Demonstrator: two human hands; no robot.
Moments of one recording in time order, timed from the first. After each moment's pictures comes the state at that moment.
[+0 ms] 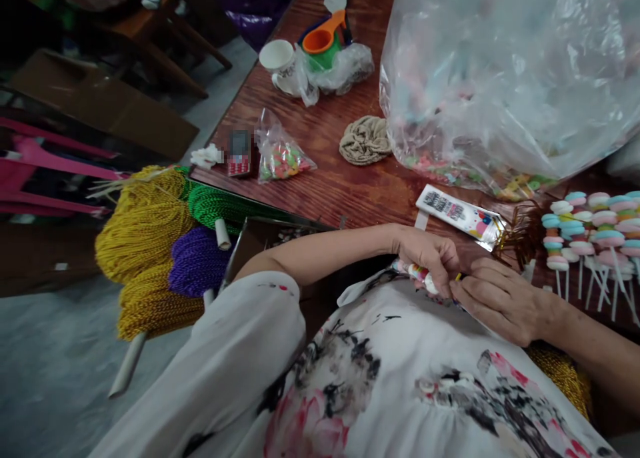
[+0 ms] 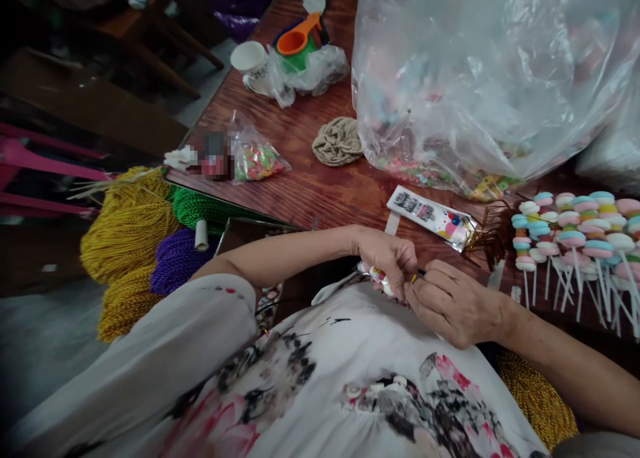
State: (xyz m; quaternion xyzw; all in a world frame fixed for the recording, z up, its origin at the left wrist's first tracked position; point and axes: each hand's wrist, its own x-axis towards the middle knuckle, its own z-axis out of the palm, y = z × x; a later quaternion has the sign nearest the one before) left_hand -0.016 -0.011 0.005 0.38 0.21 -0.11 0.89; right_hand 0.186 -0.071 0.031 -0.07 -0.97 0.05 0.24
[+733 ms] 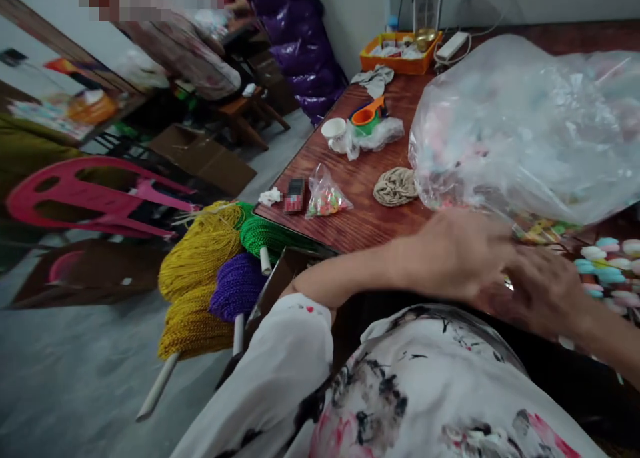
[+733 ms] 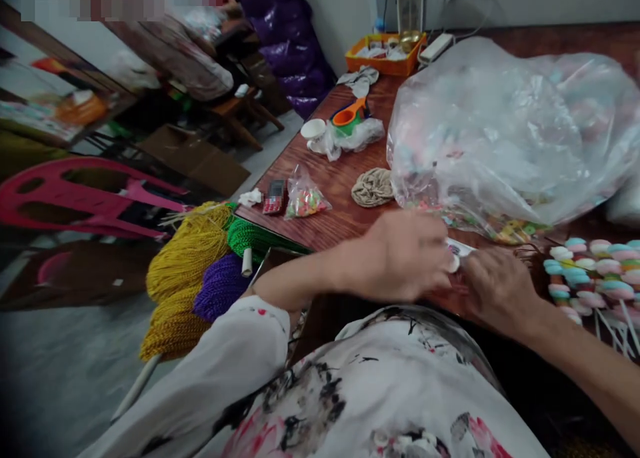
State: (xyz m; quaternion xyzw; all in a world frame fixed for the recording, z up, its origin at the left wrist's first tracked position) left_hand -0.042 0.006 0.091 0.91 0.22 0.19 0.30; right_hand 0.172 -0.023 0.030 -0.28 -0.91 -0.04 0.29
